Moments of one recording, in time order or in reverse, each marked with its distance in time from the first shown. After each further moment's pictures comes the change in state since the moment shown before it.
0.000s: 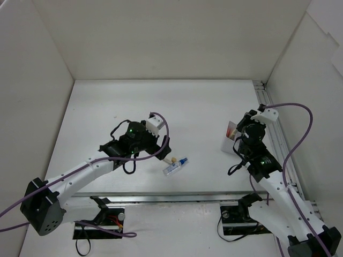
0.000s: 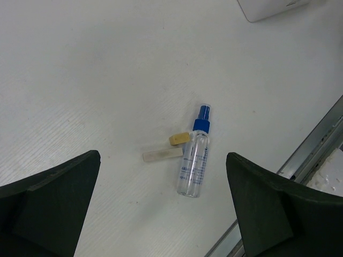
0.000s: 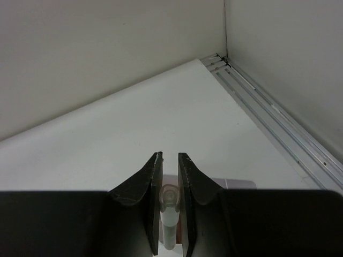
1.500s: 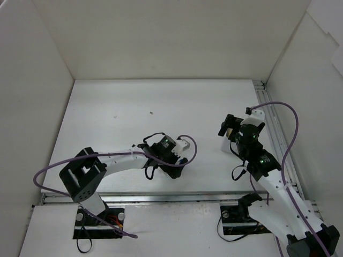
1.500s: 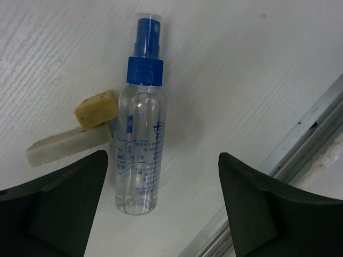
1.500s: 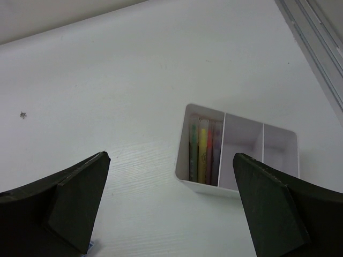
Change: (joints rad) left arm -0.195 0.425 0.076 -0.078 0.049 -0.030; right arm -0.018 -0.003 -0.008 -0.246 -0.294 0.089
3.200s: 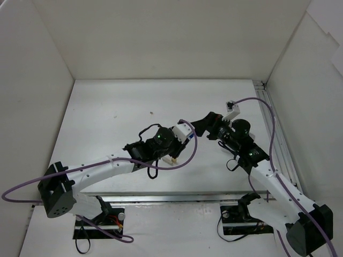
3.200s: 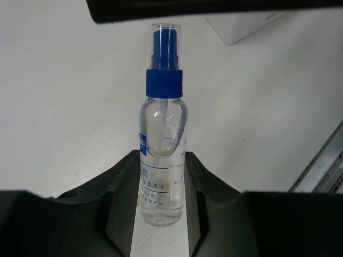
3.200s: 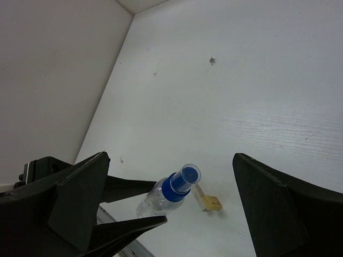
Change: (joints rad) left arm -0.093 -0.228 0.108 0.127 -0.334 0.141; right arm 0.054 0.150 -0.020 0.322 -0.639 0.318
